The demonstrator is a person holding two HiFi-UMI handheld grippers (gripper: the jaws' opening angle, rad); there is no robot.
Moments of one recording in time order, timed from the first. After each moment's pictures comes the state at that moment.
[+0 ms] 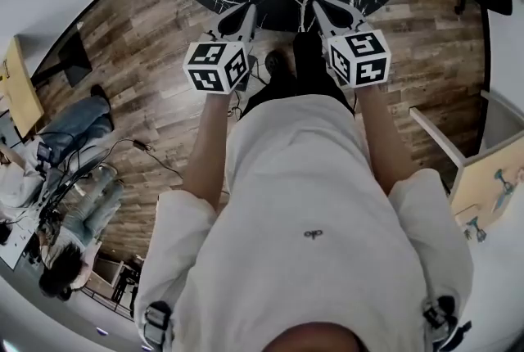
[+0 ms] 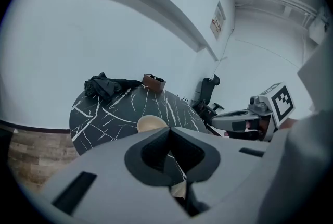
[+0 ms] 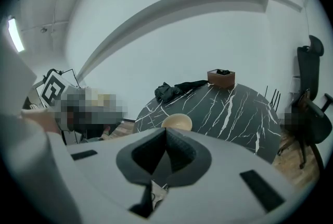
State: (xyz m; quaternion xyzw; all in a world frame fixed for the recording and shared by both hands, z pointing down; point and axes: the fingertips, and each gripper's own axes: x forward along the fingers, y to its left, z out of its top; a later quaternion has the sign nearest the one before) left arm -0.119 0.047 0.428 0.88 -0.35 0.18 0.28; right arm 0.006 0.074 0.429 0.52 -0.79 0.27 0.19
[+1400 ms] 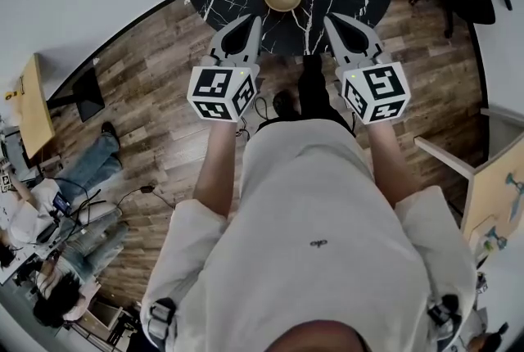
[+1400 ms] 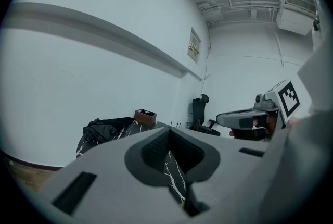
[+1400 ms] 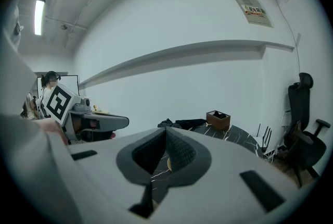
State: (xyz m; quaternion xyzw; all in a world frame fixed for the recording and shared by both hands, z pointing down) left arm -0.132 0.074 0.291 0.92 -0.35 0.07 0.14; right arm -0.013 0.117 0.278 0.58 -0.80 0.12 0.10
